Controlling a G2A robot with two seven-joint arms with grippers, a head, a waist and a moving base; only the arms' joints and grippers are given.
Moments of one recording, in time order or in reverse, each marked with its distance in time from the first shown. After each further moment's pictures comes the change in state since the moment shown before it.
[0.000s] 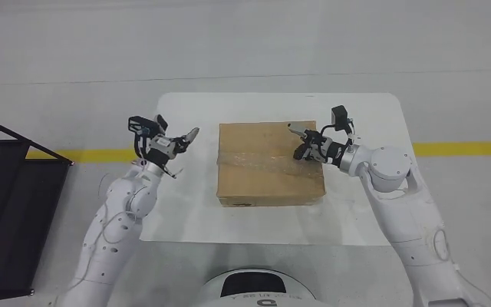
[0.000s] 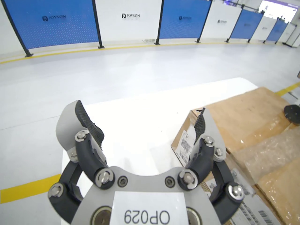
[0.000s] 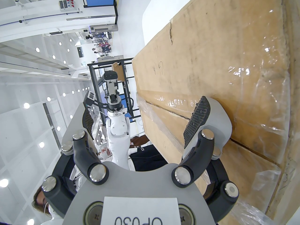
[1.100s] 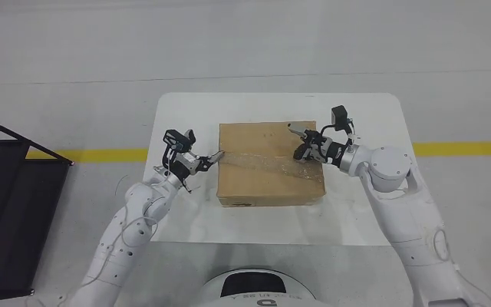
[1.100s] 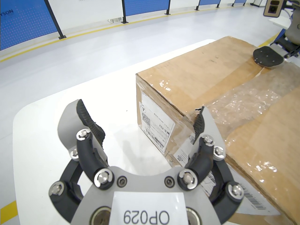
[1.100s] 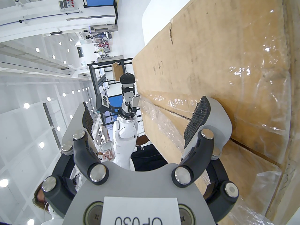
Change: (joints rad) left arm -0.015 -0.007 0.095 0.044 0.110 -0.114 0.012; right arm 0.000 0.000 0.000 0.000 0.000 0.000 0.000
